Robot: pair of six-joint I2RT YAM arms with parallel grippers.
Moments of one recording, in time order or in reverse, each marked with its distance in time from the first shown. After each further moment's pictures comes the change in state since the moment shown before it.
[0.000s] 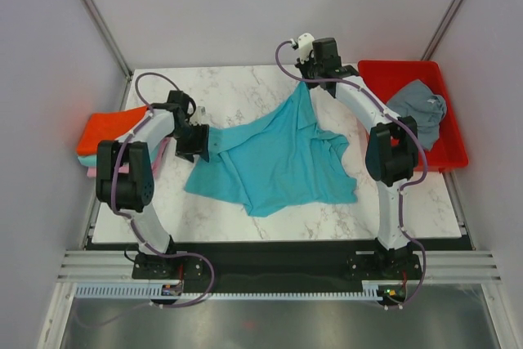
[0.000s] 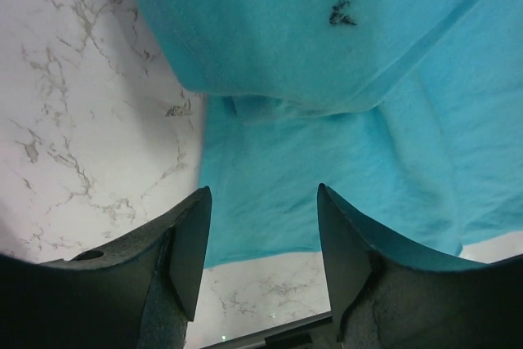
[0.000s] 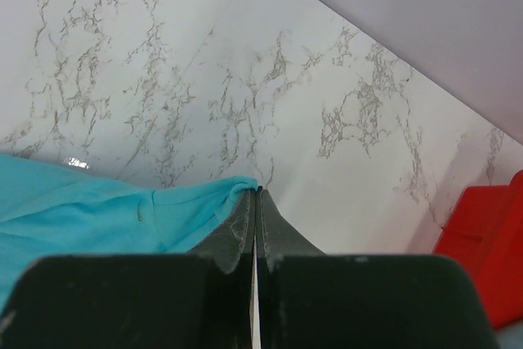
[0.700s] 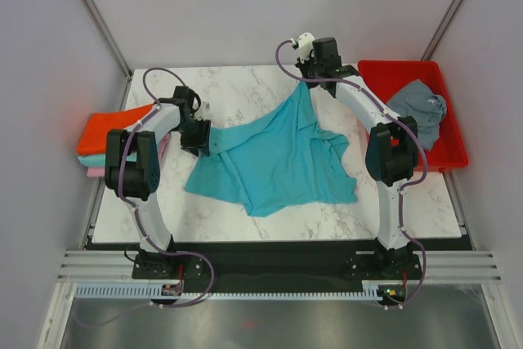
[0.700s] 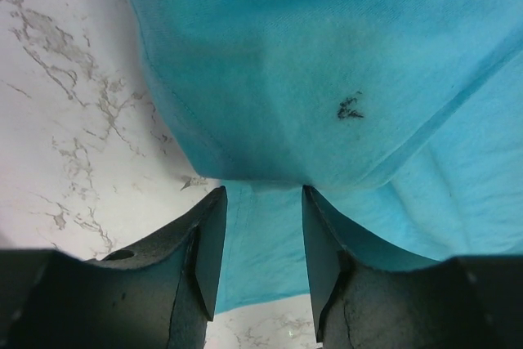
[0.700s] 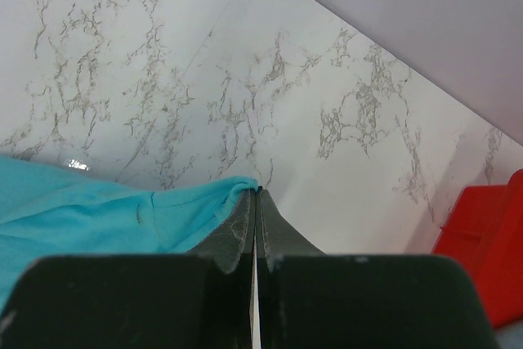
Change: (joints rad) left arm -0.019 0.132 0.106 0.035 -0.045 0.035; right arm 0.000 0.000 0.003 0.000 0.002 0.008
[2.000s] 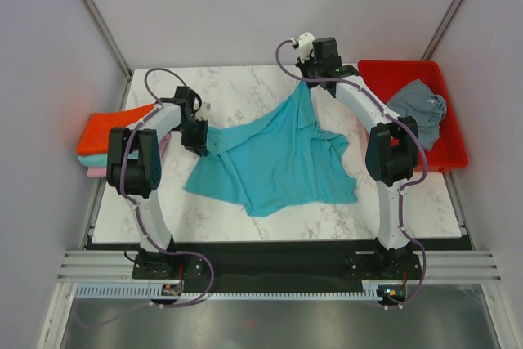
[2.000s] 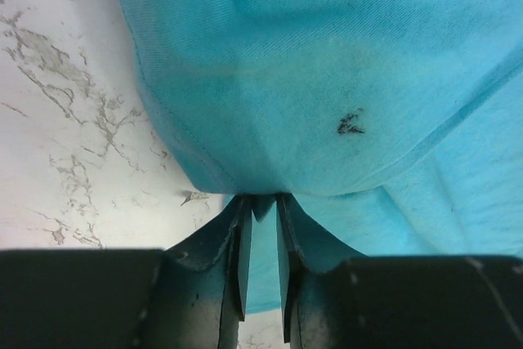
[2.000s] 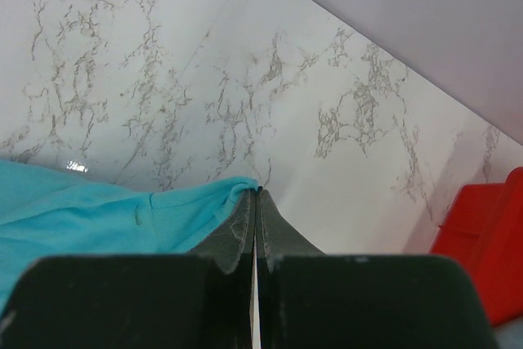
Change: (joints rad) left arm 0.000 0.032 0.016 0.006 0.005 0.005; right arm 0.000 0.000 0.002 0.000 0.009 0.002
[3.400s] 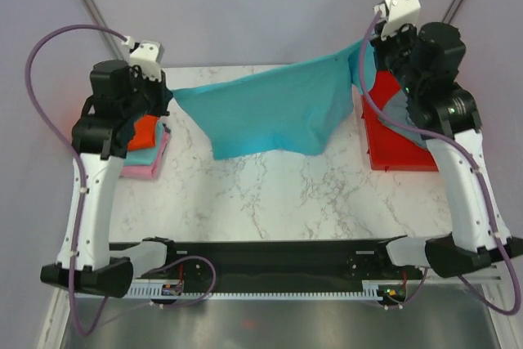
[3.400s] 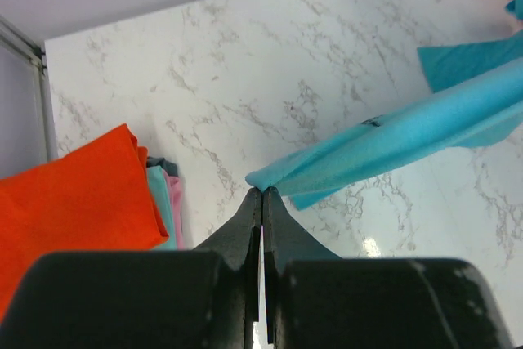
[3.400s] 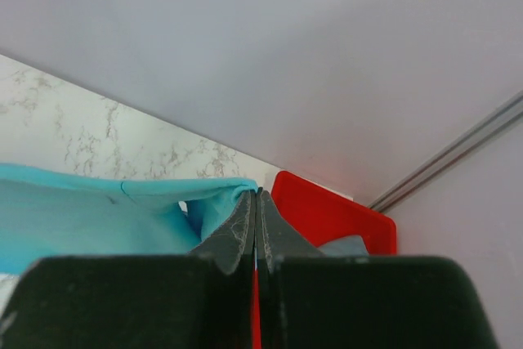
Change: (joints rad) left arm -0.006 -0.763 0.187 -0.029 -0.063 0.081; right arm -0.037 -0.814 -0.117 -0.167 0.115 -0.036
